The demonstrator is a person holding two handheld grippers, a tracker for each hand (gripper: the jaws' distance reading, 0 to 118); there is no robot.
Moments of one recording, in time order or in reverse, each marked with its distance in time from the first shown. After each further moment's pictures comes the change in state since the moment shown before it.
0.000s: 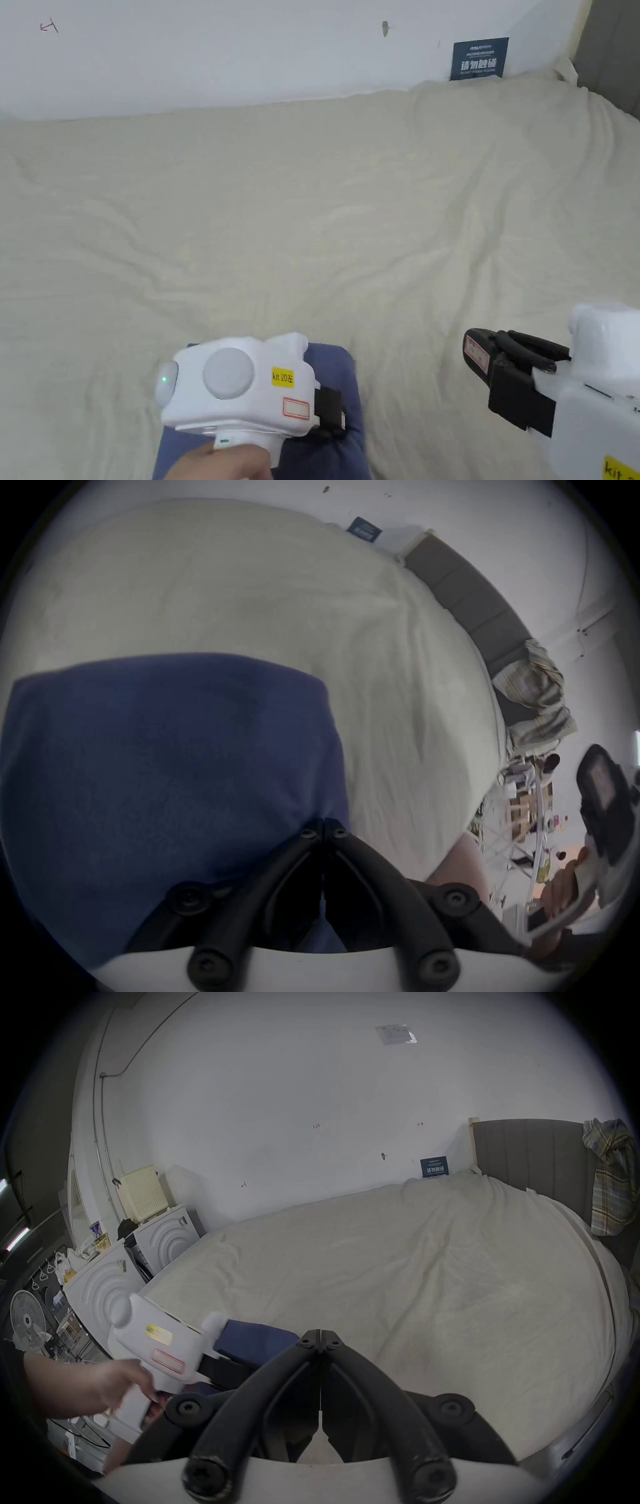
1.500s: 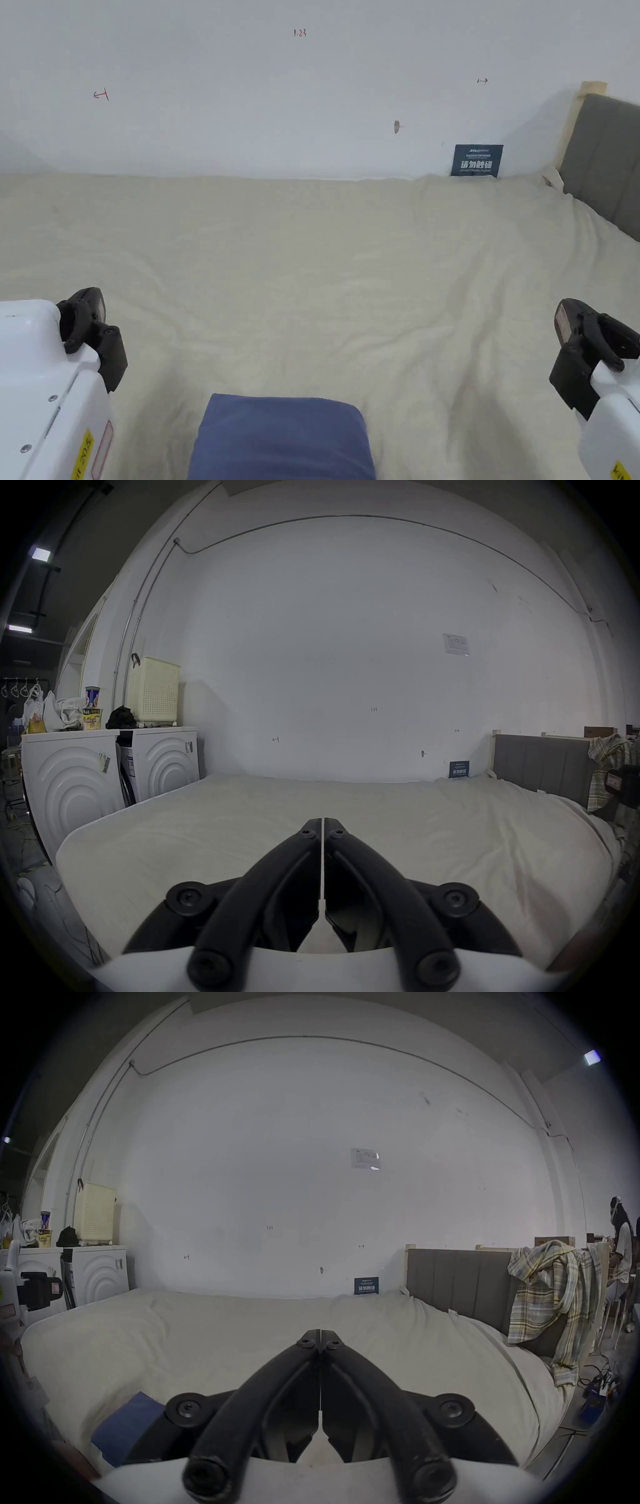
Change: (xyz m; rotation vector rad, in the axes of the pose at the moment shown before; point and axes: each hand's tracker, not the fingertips) left arm -0.030 -0.091 0.234 1.239 0.613 -0.180; right arm -0.035 0.024 0.032 0.500 -0.349 0.205
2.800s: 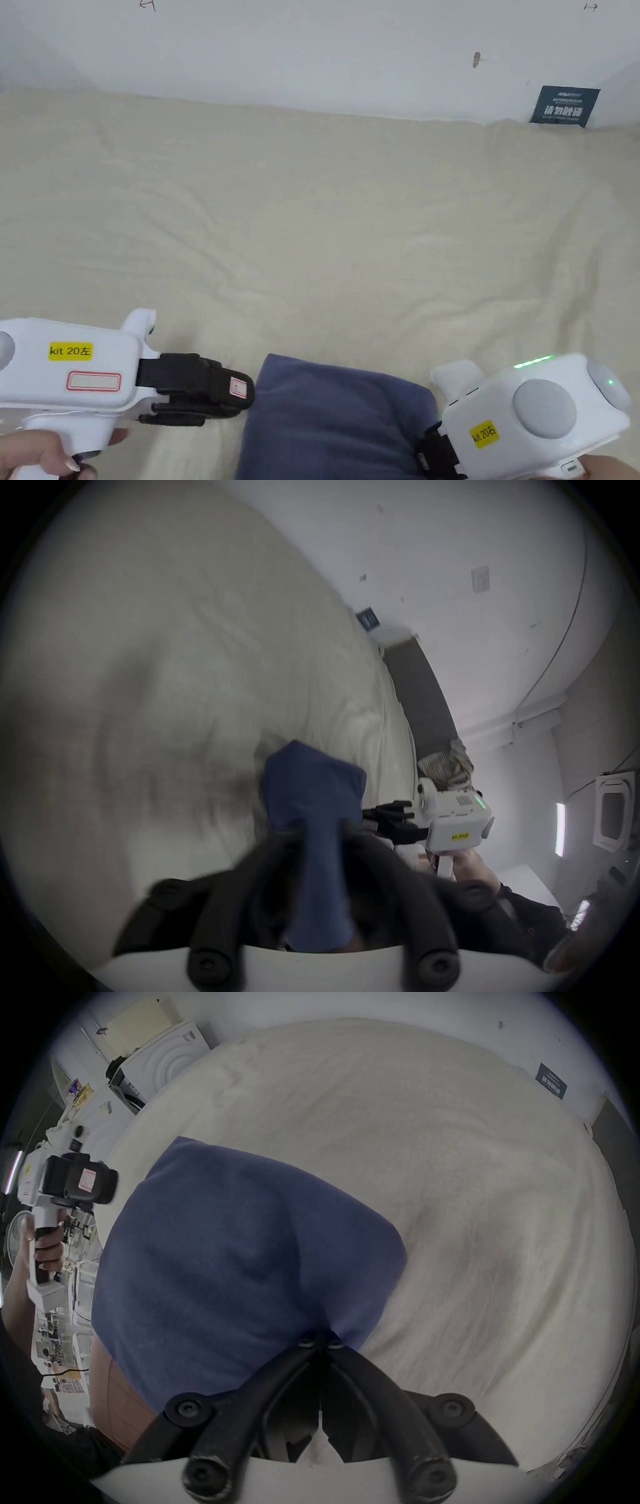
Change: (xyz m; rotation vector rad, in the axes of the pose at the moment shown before) left arm -0.085 -0.133 -0.164 -1.142 -0.836 0.710; right arm -0.121 -0.119 -0.160 -1.270 0.546 0.224
